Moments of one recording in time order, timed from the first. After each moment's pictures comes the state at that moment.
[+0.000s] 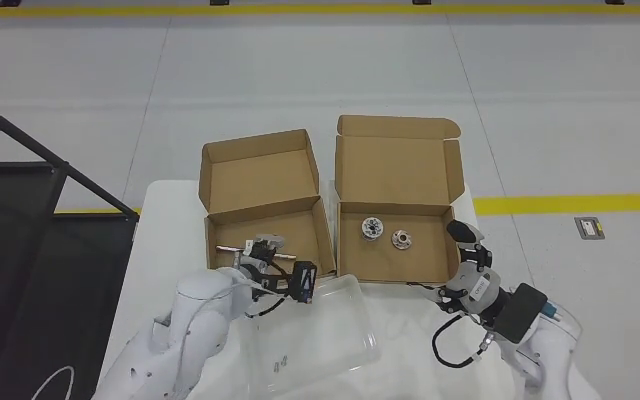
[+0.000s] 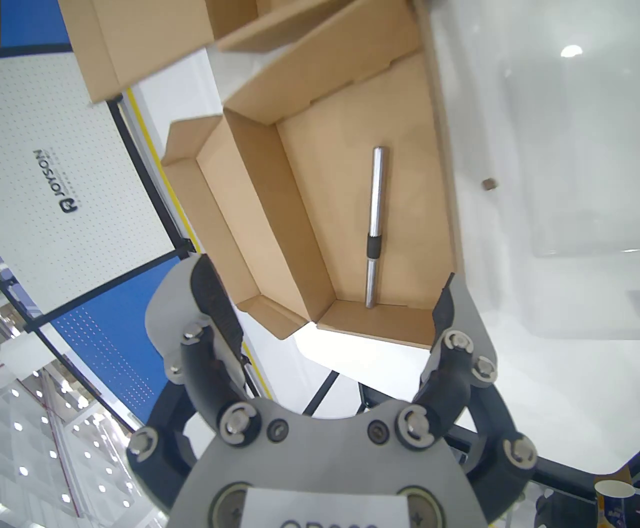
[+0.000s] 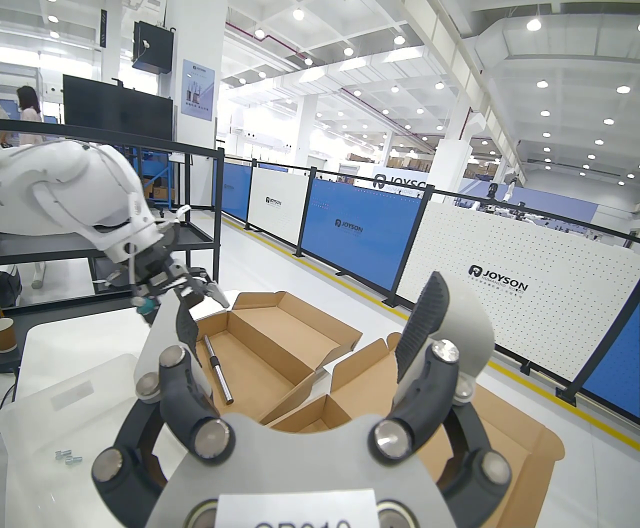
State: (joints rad) left arm 0.92 -1.03 -1.03 -2.01 1.85 -1.01 -0.81; right arm -1.28 -1.23 1.56 -1.78 -1.54 -0.76 -0.63
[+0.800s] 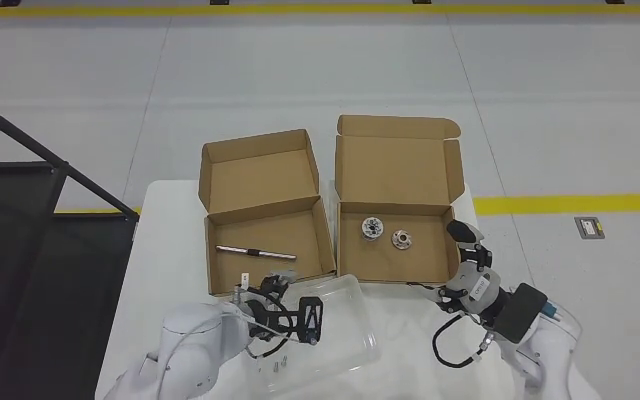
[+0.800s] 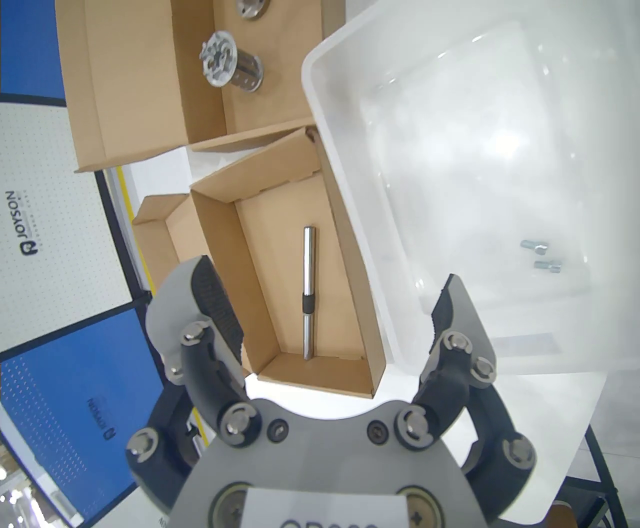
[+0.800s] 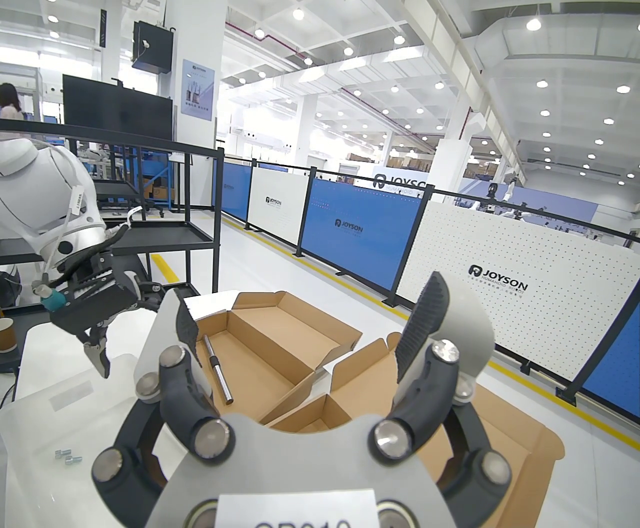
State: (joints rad) left arm 1.08 -1.00 -1.08 -2.08 1.69 -0.97 -0.71; right arm -1.28 -1.23 1.56 -1.78 -1.54 -0.76 -0.63
